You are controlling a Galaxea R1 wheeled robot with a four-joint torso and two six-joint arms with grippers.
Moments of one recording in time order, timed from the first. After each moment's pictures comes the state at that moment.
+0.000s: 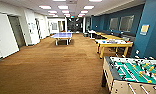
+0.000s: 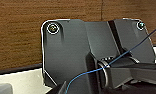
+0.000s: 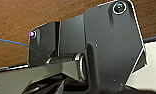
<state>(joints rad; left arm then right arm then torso) 1.55 2.95 -2.68 0.15 -0.13 -0.12 -1.59 2.92 -2.54 -0.09 0.12 0.15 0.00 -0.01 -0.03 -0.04</state>
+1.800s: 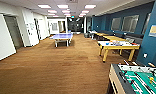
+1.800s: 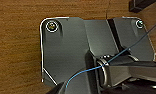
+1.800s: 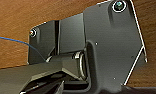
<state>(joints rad) 1.55 2.96 -2.68 0.15 -0.13 -0.12 -1.60 2.92 -2.54 -0.09 0.12 0.15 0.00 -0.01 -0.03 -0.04</state>
